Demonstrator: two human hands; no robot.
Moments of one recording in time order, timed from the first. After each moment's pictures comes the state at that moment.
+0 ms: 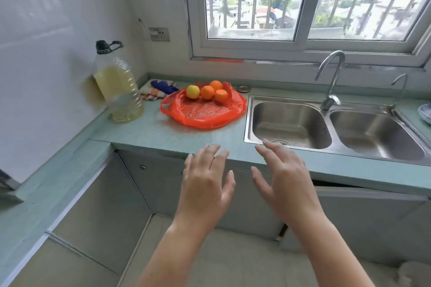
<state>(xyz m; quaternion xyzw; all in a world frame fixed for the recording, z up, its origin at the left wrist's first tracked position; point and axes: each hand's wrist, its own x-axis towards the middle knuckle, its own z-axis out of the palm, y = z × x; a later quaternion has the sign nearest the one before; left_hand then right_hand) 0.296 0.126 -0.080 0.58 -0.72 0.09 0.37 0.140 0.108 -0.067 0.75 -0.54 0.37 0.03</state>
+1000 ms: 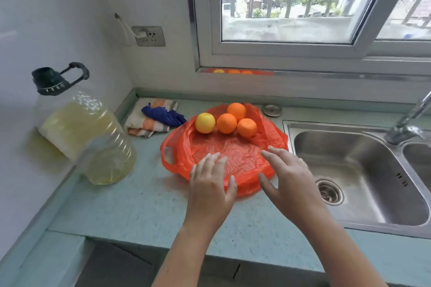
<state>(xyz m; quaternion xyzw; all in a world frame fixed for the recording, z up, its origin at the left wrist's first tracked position) 0.448 -0.232 -0.130 0.62 -0.71 -0.03 0.33 0.282 -0.241 -0.105 0.75 -0.59 0.30 0.01</state>
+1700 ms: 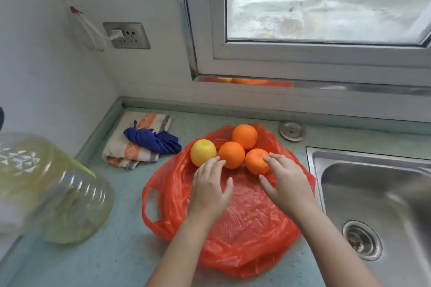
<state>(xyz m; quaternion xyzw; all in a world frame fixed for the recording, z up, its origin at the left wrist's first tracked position) 0.452 -0.437 -0.183 0.66 -0.68 -0.15 0.27 0.274 -0.462 -0.179 0.75 -0.61 0.23 -0.10</state>
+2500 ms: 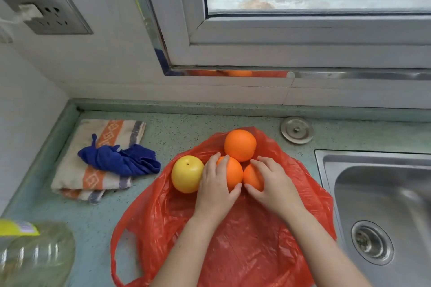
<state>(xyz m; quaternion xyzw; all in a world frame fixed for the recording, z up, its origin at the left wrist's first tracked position) 0.438 -0.545 -0.244 0.64 -0.70 -0.22 0.21 0.286 -0.549 -0.248 0.72 -0.64 0.16 -0.22</state>
